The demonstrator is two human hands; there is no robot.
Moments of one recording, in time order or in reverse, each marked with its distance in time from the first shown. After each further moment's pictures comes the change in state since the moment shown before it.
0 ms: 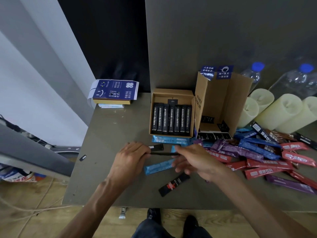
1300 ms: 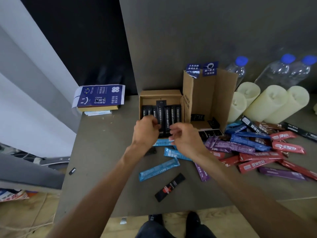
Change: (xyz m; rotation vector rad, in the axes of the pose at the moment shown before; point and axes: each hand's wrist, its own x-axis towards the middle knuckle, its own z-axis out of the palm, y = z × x) left_hand 0.128 0.028 0.037 -0.227 -0.162 -0.583; right_hand 0.036 -0.024 -0.008 -0.367 0.404 -0.429
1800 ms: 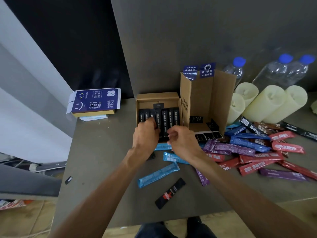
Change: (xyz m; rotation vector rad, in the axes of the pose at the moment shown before) left_hand 0.008 0.001 0.009 0.155 -0.006 0.072; right_hand 0.016 0.008 0.008 -0.106 0.025 -0.041
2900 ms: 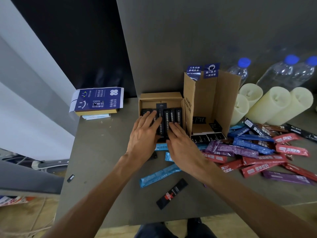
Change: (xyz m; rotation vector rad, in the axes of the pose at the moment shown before) left_hand -0.008 -0.032 0.001 0.309 0.136 0.458; right_hand -0.009 0.012 0.014 -0.590 -0.017 -0.421
